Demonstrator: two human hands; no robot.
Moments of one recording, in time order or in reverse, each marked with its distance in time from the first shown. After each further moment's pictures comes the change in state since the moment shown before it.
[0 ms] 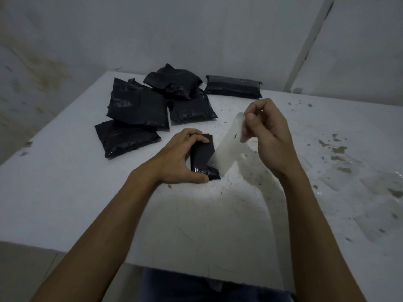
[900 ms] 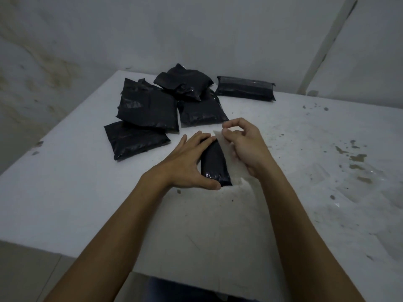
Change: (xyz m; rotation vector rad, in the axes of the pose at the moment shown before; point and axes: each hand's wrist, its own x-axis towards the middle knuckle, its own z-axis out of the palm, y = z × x) left_hand 0.007 -0.004 0.003 0.178 -0.059 -0.027; right_hand 0.028 0.045 0.053 0.014 0.005 0.500
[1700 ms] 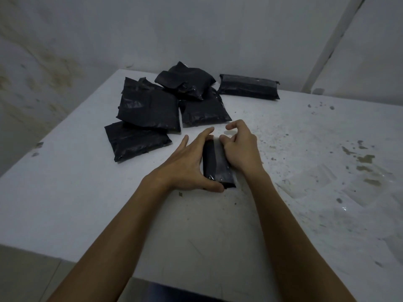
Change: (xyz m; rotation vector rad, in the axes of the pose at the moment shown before) left_hand -0.008 0.020 -0.009 -0.154 0.021 -0.109; right_hand 0.020 0.026 0.021 -0.309 0.151 -0.070
